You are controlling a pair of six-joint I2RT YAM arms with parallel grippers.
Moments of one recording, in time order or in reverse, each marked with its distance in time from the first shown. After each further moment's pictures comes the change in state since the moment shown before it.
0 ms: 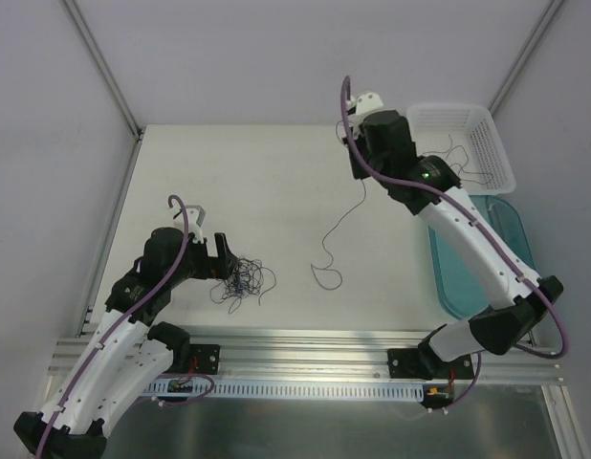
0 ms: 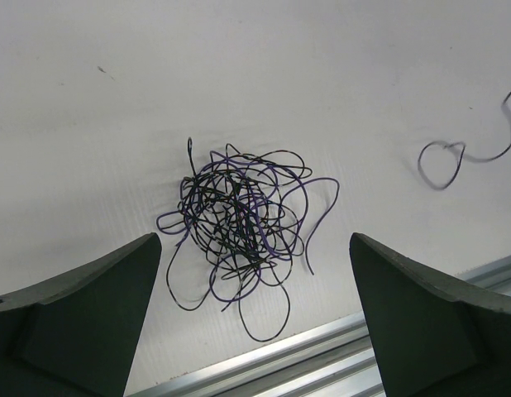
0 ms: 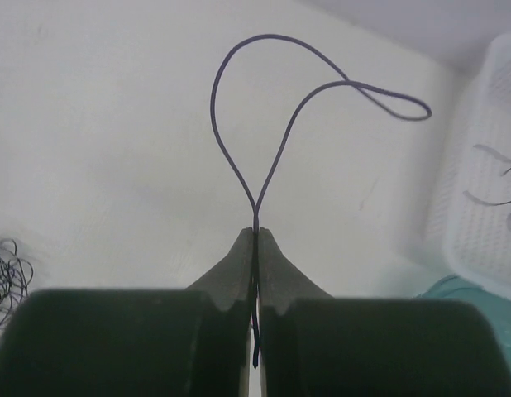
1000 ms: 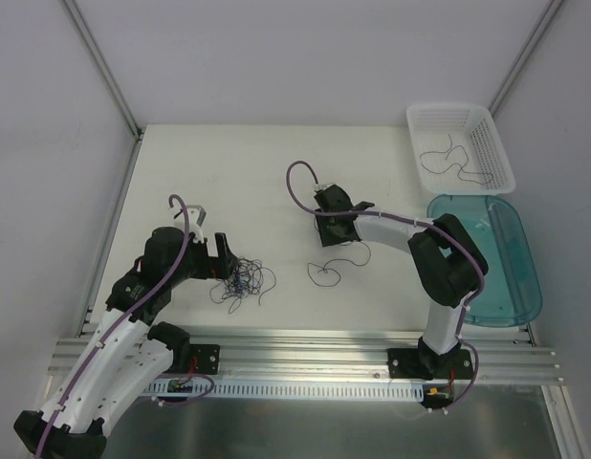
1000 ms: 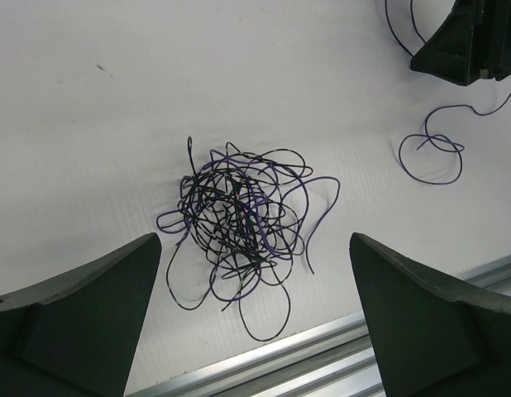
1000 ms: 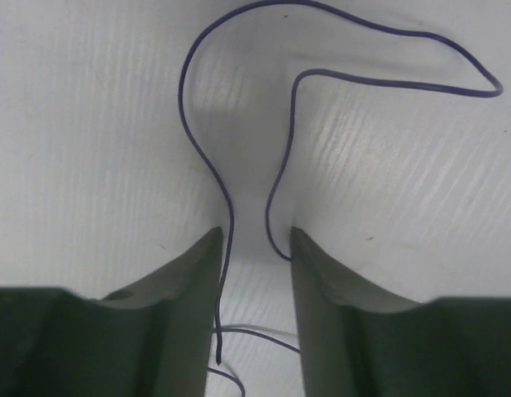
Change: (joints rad) left arm 0.000 0.007 0.000 0.000 0.002 0.000; right arm 0.010 0.369 -0.482 0.352 -0.138 0.284
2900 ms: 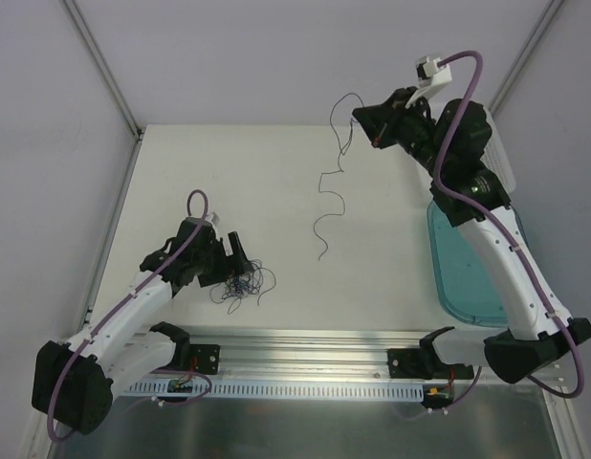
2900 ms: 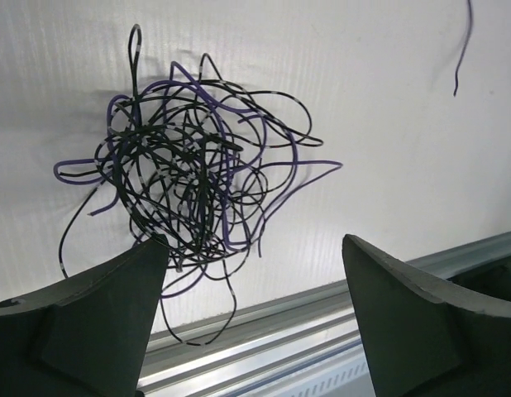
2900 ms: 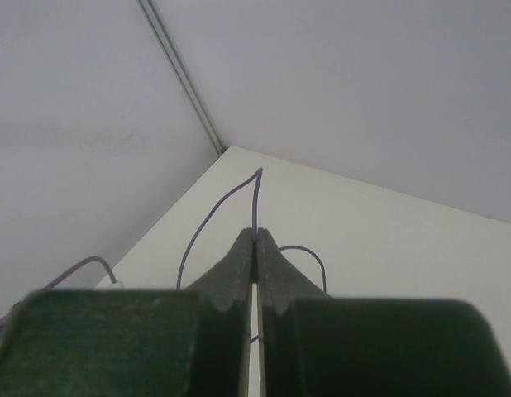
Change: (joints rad) left arm 0.000 0.368 -0.055 0.078 0.129 -0.335; right arm -0.217 -0.532 0.533 0.071 -0.367 -0.010
